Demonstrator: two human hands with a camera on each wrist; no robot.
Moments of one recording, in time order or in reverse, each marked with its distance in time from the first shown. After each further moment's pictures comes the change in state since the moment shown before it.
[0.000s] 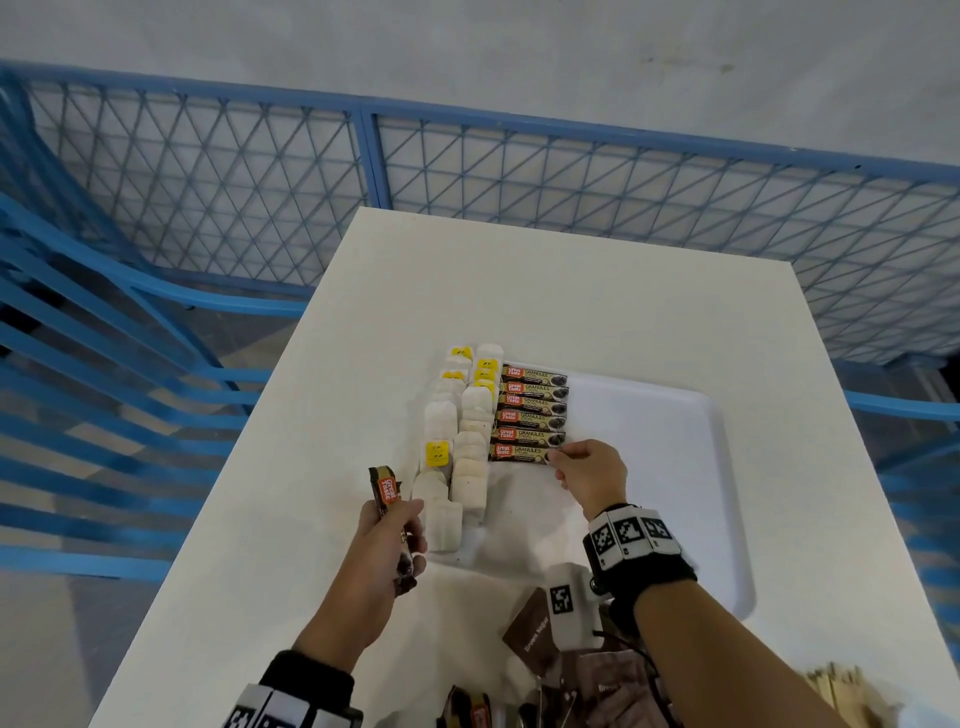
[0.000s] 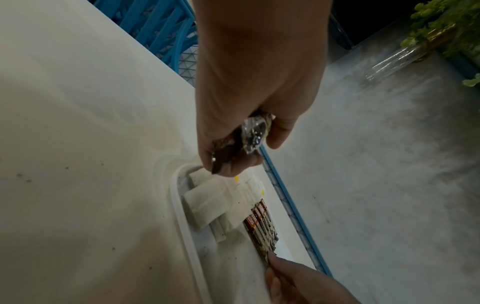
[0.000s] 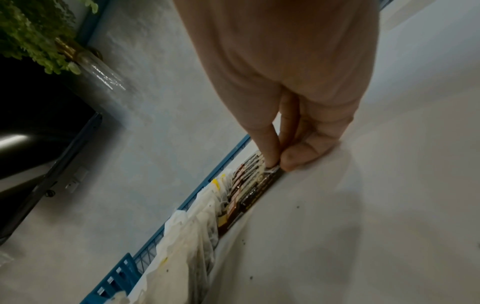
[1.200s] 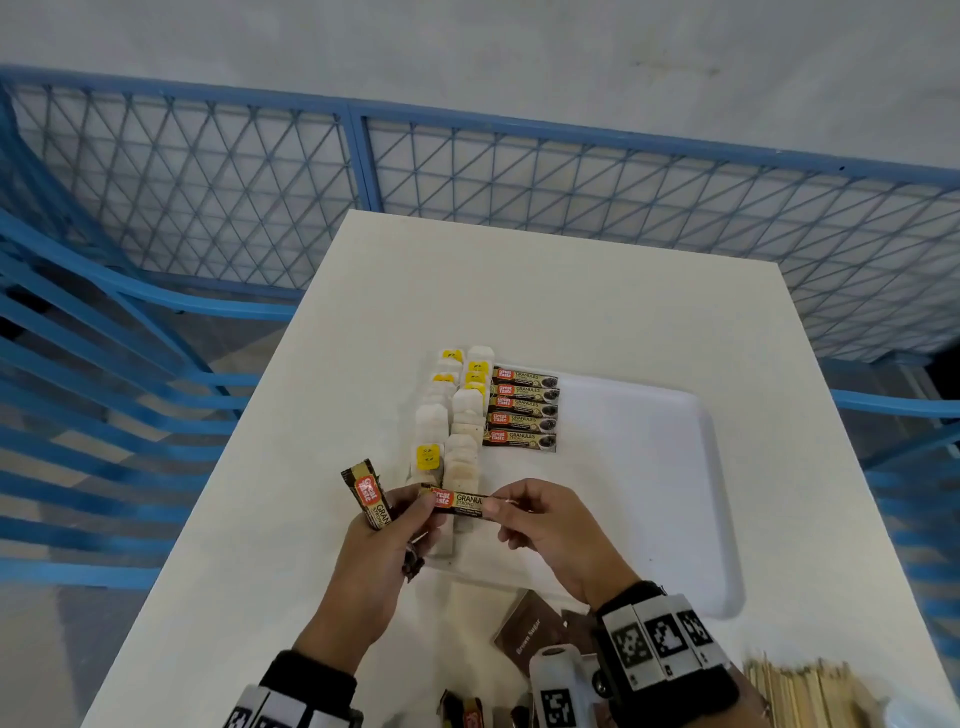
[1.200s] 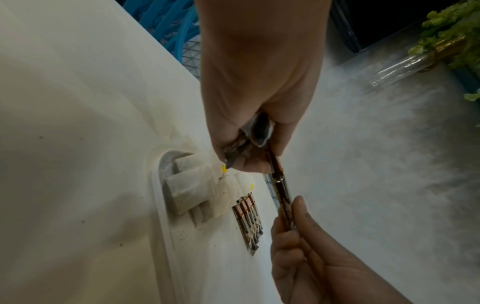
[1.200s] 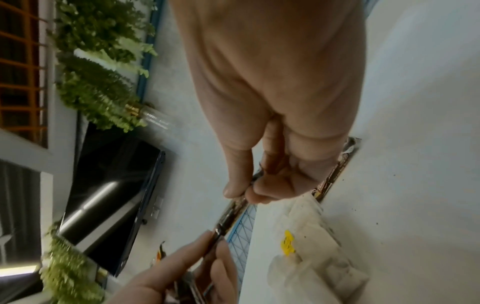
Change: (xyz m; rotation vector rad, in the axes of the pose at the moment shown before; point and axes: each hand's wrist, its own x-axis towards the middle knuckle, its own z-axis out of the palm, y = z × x) left_hand -0.001 0.001 0.011 -0.243 -0.112 0.192; right_hand -0.095 -0.022 -0.016 0.292 -0.570 -0.030
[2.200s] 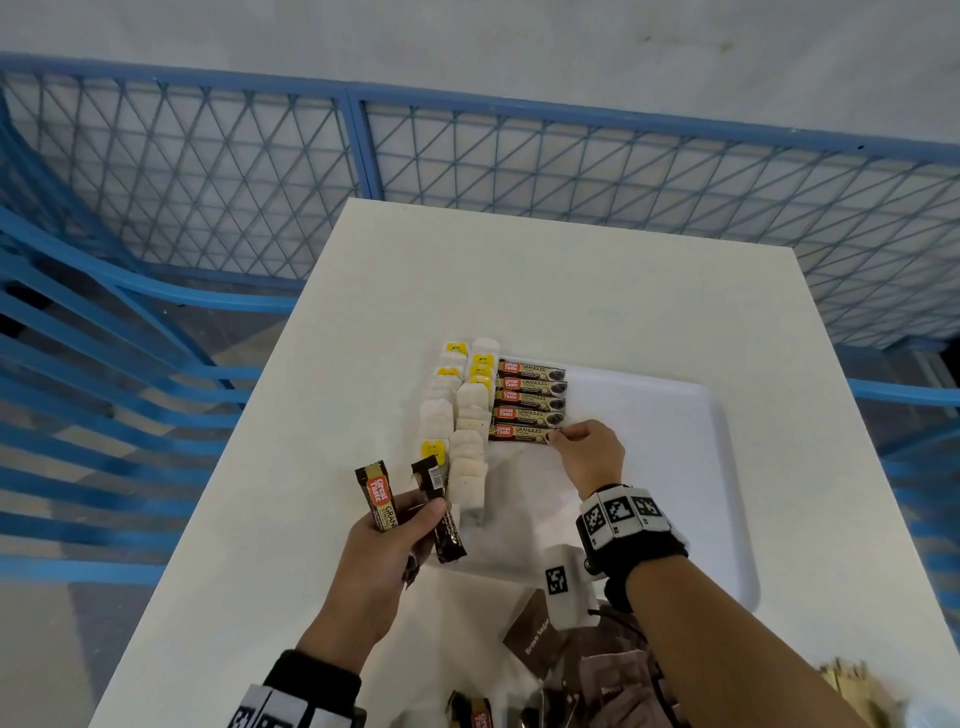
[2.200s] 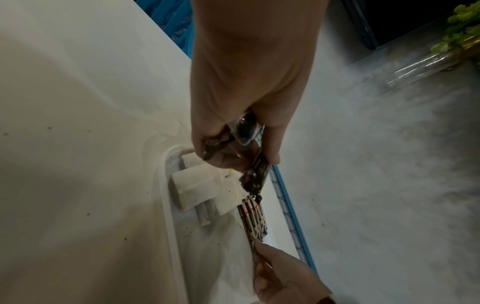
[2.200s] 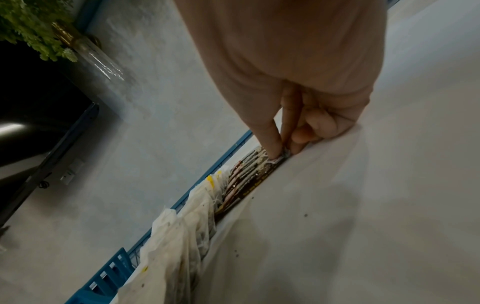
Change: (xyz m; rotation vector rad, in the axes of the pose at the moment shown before) left_hand 0.012 -0.007 -0.009 0.161 0.047 -0.075; right_hand 0.101 0.011 -0.045 -0.410 0.636 0.005
